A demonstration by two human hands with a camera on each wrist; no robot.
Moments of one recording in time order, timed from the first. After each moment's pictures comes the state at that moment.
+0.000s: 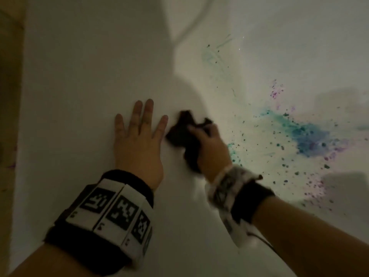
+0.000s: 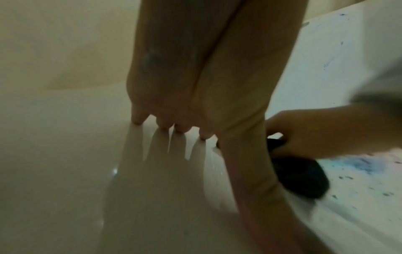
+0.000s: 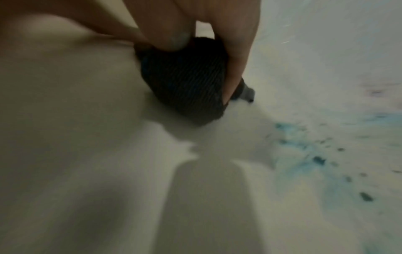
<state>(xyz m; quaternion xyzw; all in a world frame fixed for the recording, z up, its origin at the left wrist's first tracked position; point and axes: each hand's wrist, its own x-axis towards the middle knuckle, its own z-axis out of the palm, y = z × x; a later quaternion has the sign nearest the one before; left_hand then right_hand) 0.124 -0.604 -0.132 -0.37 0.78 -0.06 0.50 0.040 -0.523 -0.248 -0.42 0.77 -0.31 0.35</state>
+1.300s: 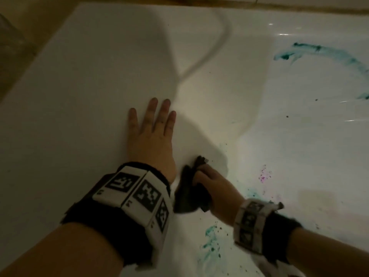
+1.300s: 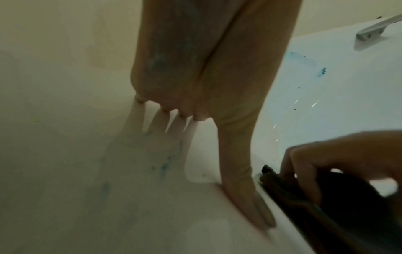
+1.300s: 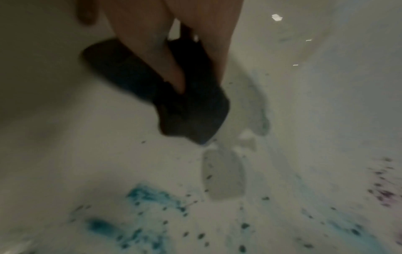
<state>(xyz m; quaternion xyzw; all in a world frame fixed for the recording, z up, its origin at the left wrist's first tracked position) 0.051 -0.684 -0.153 -0.47 0.81 -0.03 0.36 -0.056 -0.586 -0.282 -0.66 0.66 -0.19 0.30</state>
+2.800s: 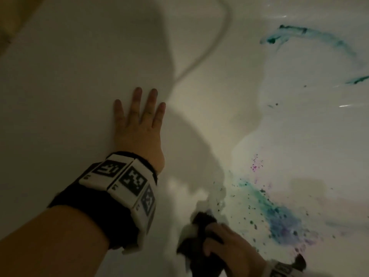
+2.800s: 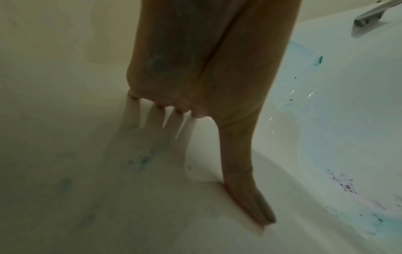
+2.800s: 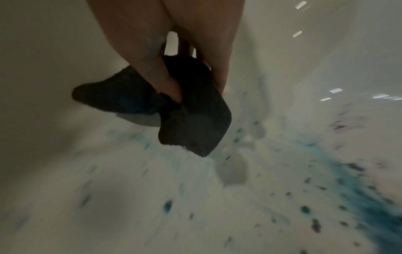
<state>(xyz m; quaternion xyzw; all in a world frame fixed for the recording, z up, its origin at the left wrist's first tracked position) 0.044 -0.682 -0.167 -0.48 0.80 -0.05 0.36 -0.053 -0.470 -0.277 -0.54 0.71 -0.05 0.46</state>
